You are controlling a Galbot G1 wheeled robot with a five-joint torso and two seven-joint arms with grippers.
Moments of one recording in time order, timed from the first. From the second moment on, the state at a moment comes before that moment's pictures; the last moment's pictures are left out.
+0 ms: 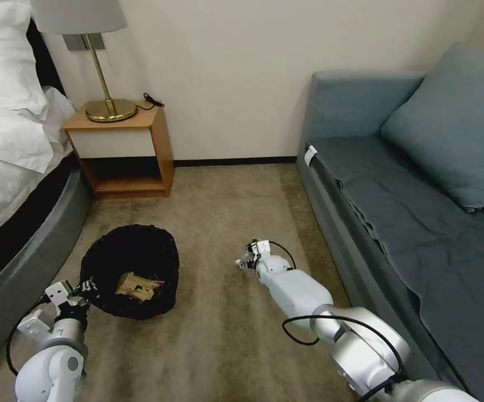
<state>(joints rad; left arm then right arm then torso) 1.38 -1.36 -0.89 -1.81 -0.68 0.27 -0.07 -0.38 1.61 -0.25 0.46 0.56 -0.27 0.08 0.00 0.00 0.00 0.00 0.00</state>
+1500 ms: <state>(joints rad) 1.31 -1.37 -0.89 -1.79 -0.68 0.30 -0.09 -0.67 1.35 -0.13 1.14 0.28 0.06 0.09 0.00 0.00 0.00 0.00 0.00</state>
